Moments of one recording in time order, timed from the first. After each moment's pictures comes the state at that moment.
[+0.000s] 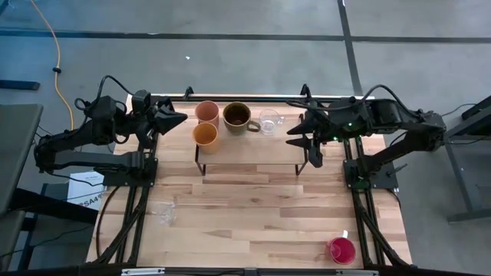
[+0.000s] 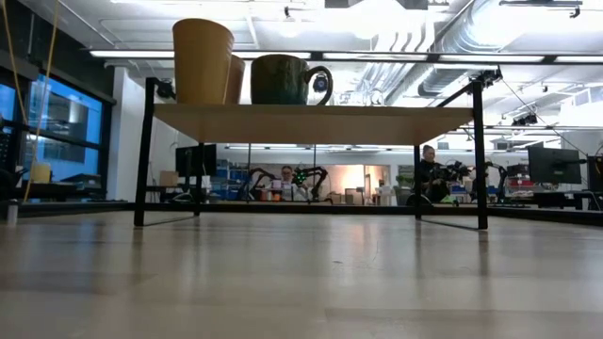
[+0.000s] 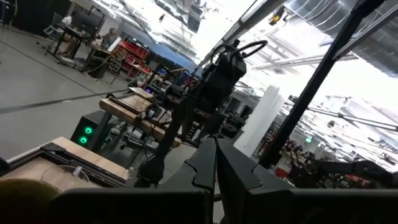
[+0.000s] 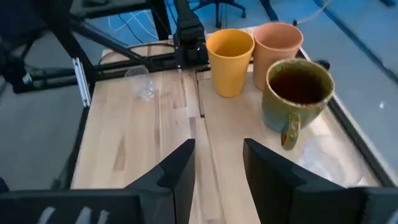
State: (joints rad) left arm 0.30 0.66 0.89 0.00 0.14 -0.56; right arm 0.11 1.27 1.70 -0.98 0.15 0.18
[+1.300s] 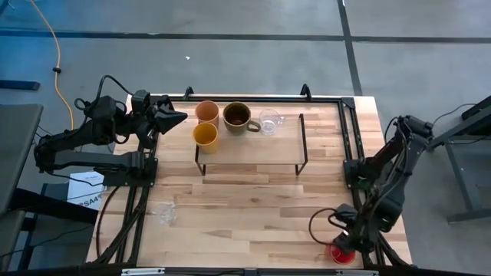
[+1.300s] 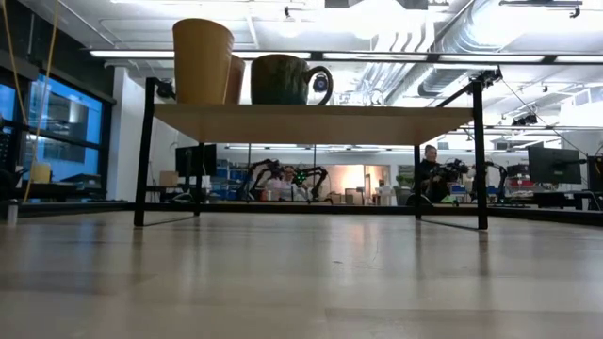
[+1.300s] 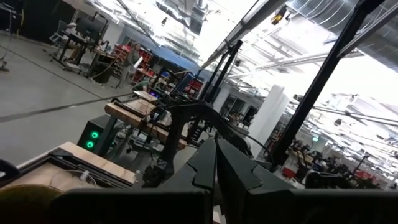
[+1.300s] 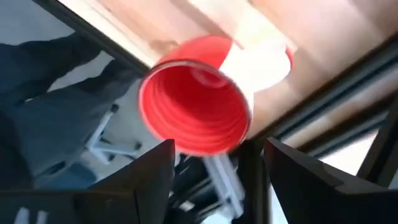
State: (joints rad) left arm 0.30 0.66 0.89 0.00 0.12 -0.52; right arm 1.03 1.34 1.10 -0.96 -0.20 1.98
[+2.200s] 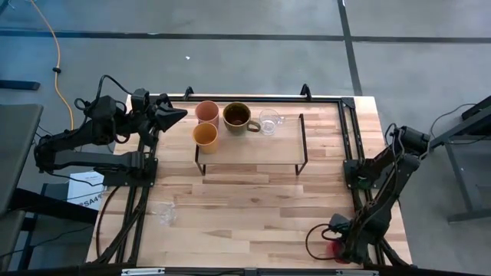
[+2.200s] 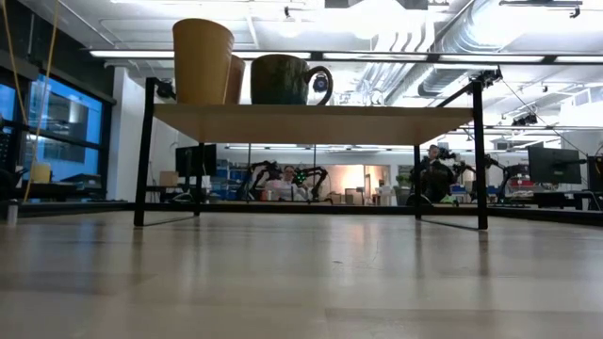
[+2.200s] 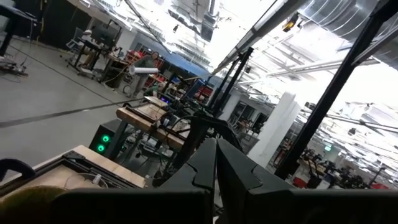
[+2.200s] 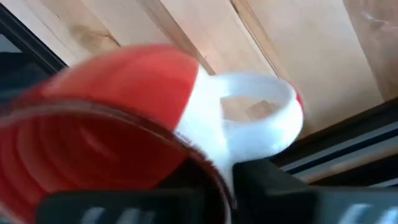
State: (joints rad) left arm 0.30 0.66 0.89 0.00 0.07 -0.53; right arm 1.09 1.51 0.95 -0.80 -0.20 1.75
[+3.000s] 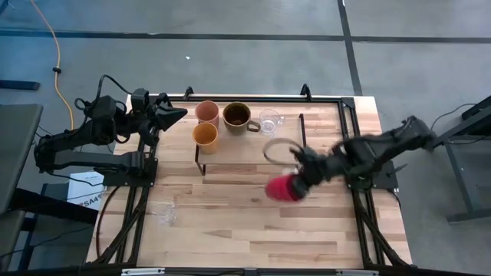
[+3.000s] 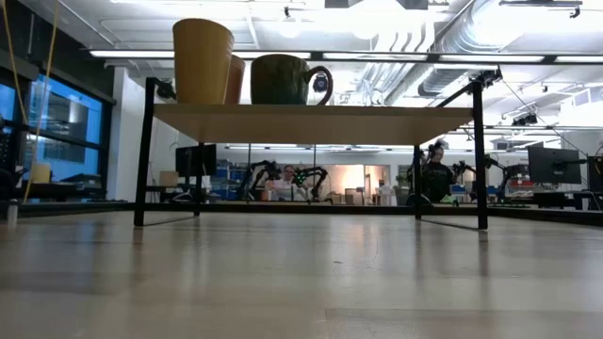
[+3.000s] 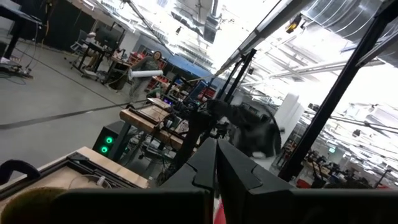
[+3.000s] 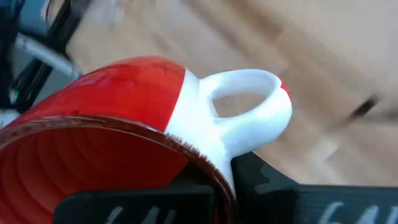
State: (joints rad) left arm 0.30 0.66 0.89 0.00 0.05 -0.52; right arm 0.40 1.36 1.48 -1.10 0.15 1.18
